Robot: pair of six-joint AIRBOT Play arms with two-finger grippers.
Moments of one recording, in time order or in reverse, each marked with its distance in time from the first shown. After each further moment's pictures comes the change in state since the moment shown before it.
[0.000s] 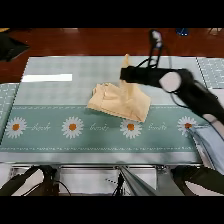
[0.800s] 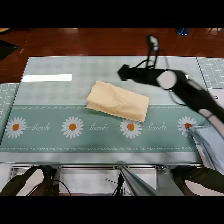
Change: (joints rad) left arm 0.042 0.084 0.000 0.009 -0.072 -0.006; right arm -0.088 -0.002 0.000 0.017 0.038 -0.043
